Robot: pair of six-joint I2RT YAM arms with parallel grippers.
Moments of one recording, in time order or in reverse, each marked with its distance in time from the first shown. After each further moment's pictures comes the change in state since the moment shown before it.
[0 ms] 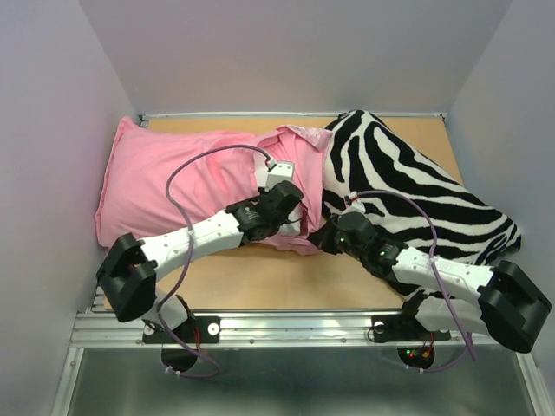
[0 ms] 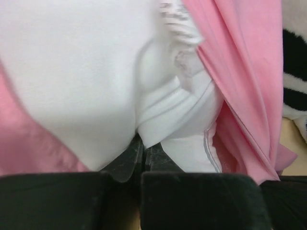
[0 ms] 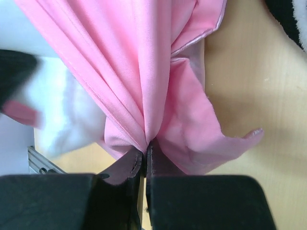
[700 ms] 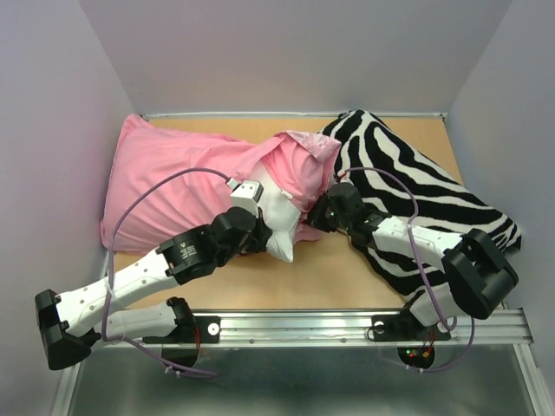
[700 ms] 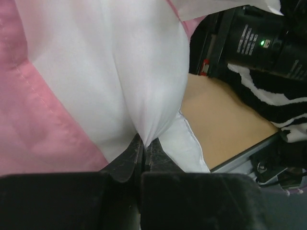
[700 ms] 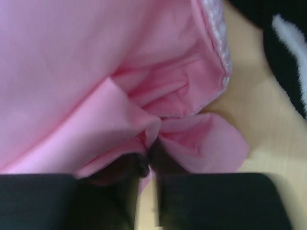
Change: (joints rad) left arm -0.075 -0.550 -0.182 -0.131 0.226 -0.106; right arm -0.150 0.285 0.239 -0.031 -0.131 -0.075
